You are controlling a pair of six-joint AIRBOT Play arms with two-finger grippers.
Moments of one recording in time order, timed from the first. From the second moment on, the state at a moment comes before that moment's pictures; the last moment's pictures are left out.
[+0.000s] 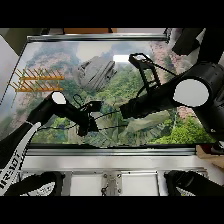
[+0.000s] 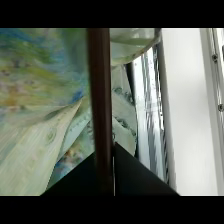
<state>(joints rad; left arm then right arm) -0.27 -1.33 0.98 0.86 -1.38 -0.12 0.68 -1.17 1.61 -1.41 1.54 1.90</state>
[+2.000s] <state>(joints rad) -0.23 -1.33 0.98 0.86 -1.43 -0.15 0.38 -1.13 1.61 -1.13 1.66 1.40</state>
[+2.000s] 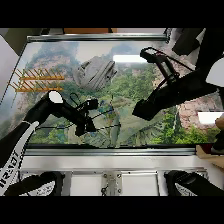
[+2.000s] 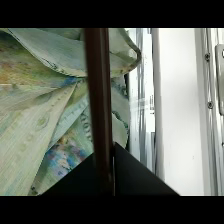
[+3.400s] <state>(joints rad) -0.23 -1.33 0.98 0.86 -1.44 -0.15 -0.27 -1.31 0.96 -0.38 1.75 0.13</state>
